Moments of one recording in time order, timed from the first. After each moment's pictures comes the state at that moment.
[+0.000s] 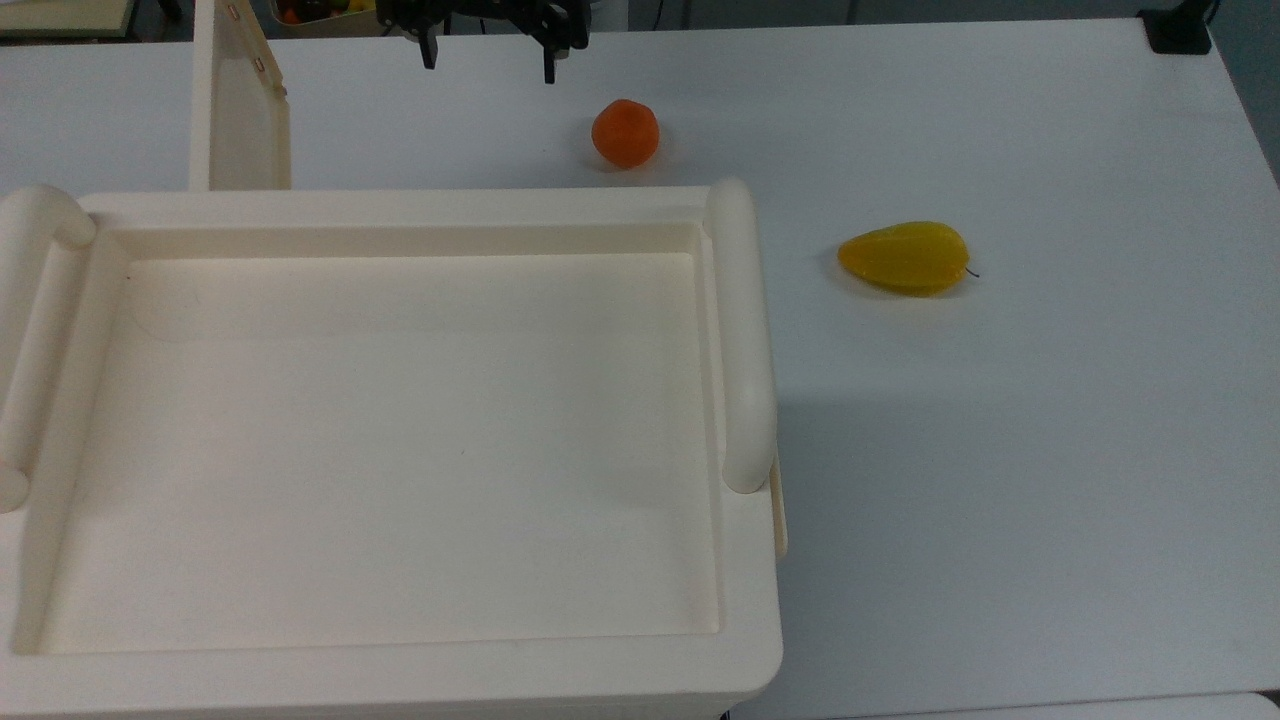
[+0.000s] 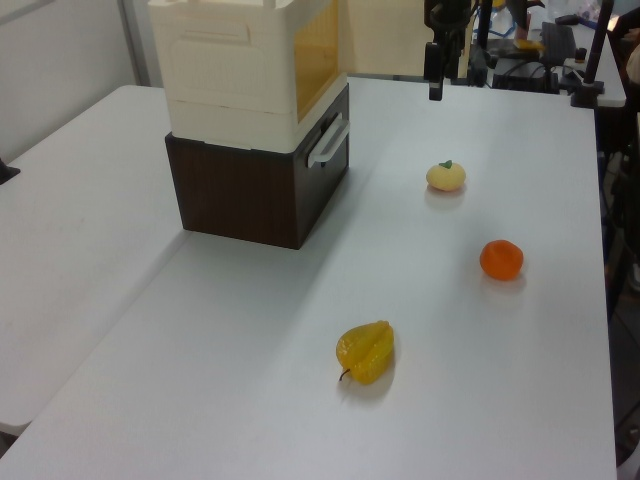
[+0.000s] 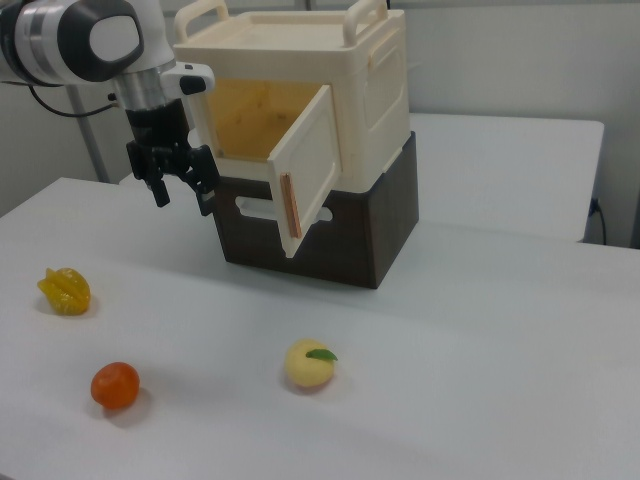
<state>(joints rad) 0.09 0.09 -0.03 -1.56 -0.06 1.63 0.09</state>
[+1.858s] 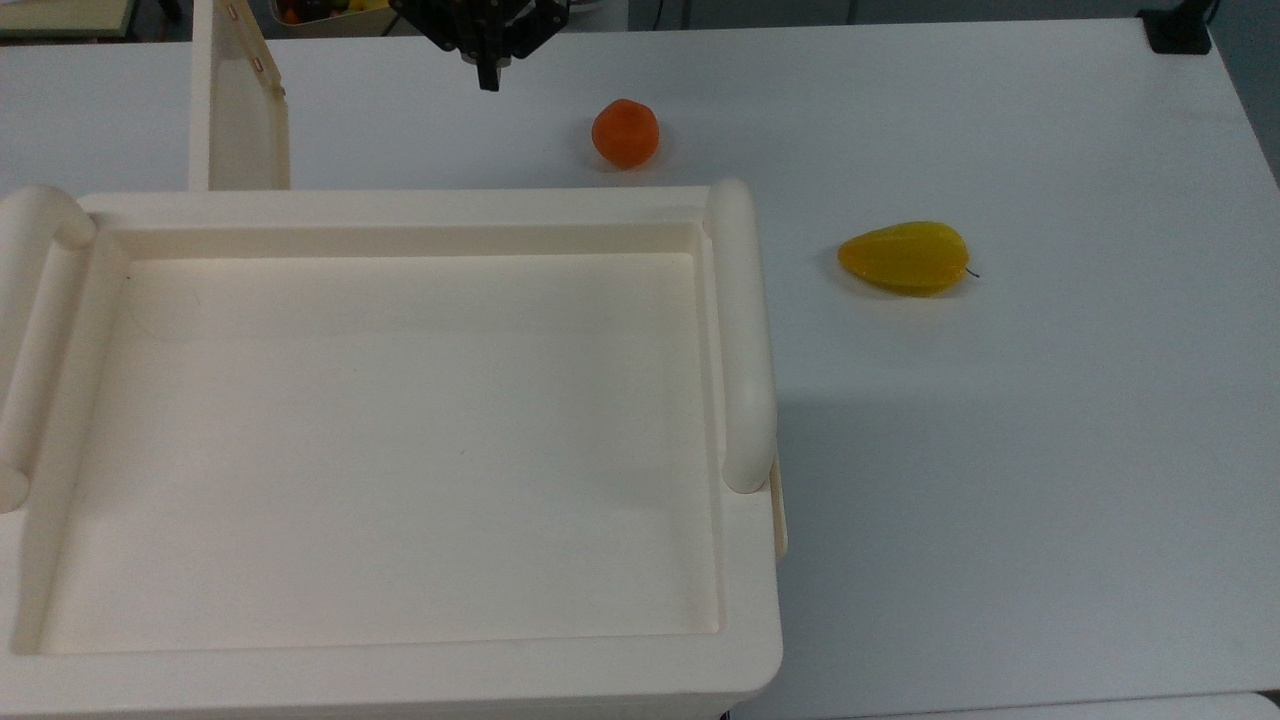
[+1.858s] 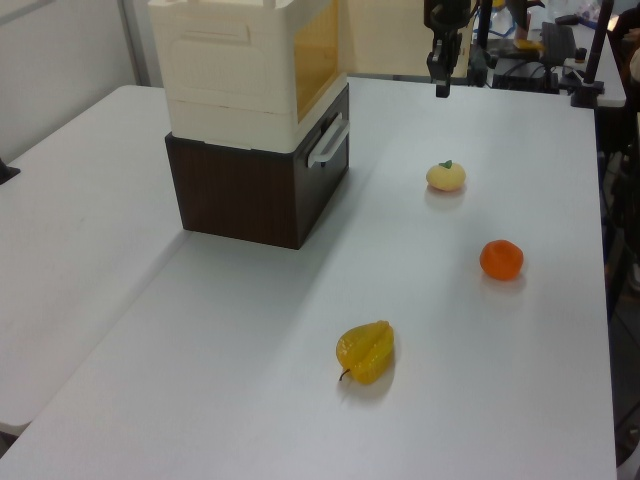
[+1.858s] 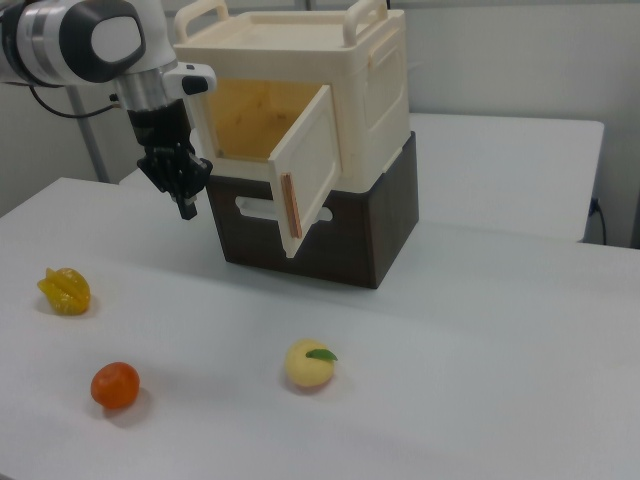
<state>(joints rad) 0.09 0.09 -0.03 -1.56 -0.06 1.63 0.06</state>
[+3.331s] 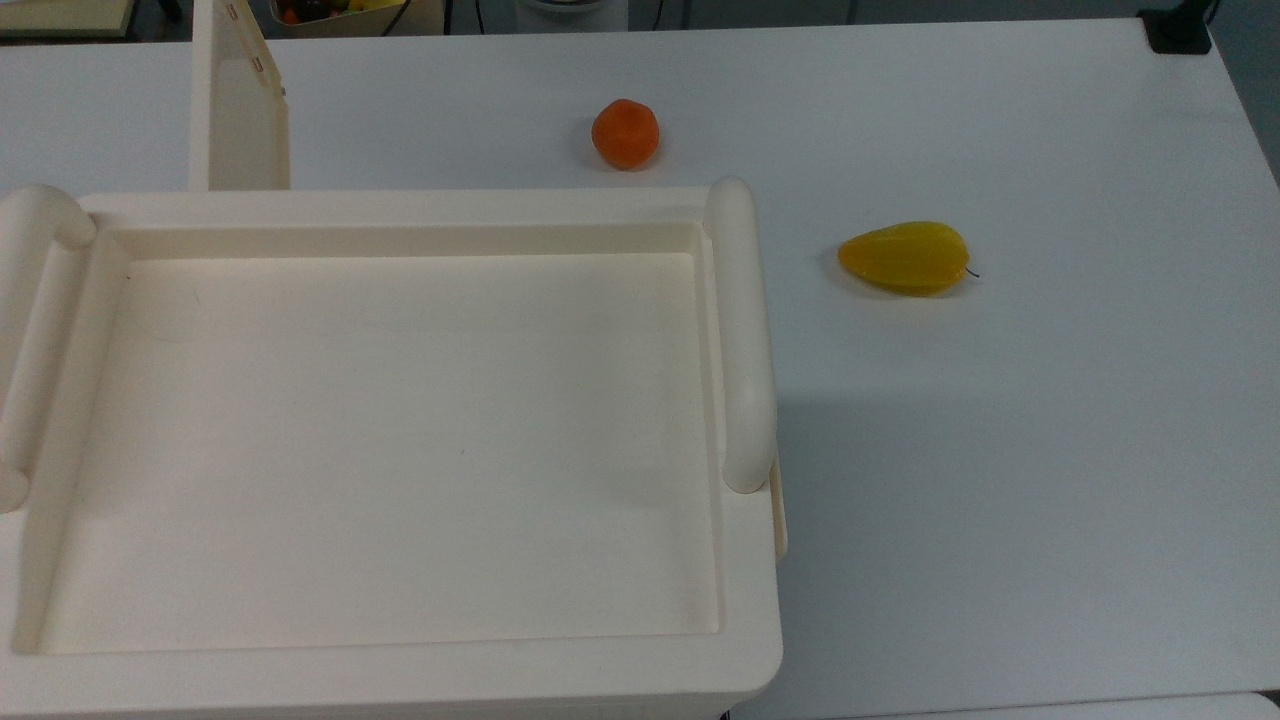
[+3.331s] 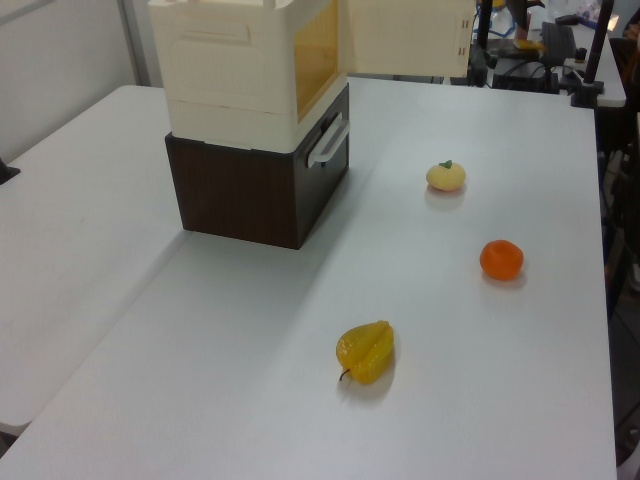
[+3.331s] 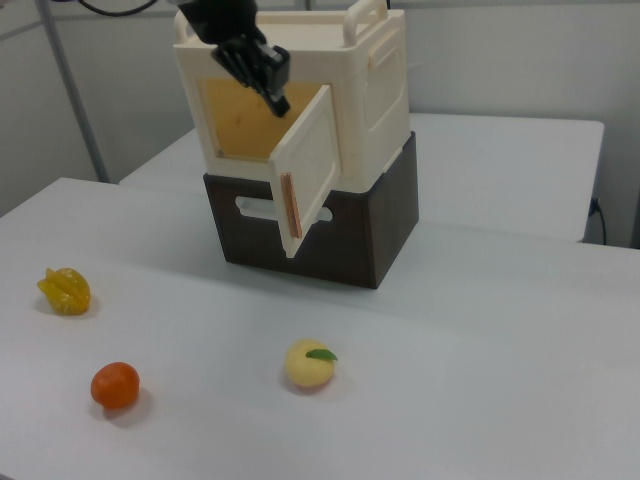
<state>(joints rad) -0.12 0.05 -0.10 -1.32 -0.06 1.76 0.06</state>
